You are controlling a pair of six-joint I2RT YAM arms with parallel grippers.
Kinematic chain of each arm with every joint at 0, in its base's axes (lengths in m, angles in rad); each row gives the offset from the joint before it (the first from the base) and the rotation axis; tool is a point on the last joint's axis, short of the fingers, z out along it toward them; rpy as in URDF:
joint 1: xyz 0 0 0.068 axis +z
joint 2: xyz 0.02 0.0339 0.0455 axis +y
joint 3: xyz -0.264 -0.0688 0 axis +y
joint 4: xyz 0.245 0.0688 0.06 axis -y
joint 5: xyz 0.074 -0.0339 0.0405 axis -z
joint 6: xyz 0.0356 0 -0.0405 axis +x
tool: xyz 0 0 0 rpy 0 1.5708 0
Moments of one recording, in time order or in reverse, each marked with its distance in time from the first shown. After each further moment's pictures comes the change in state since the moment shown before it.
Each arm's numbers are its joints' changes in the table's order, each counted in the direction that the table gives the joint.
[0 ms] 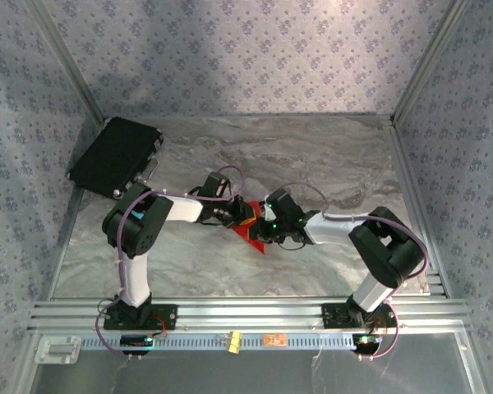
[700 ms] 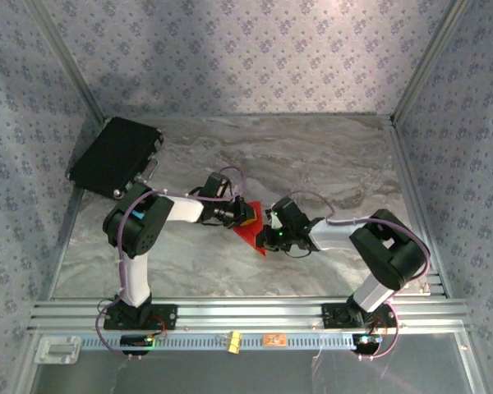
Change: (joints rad) left arm -0.001 0.005 -0.002 0.000 0.012 0.007; right arm -0.002 -0.026 0.121 0.042 0.006 0.005
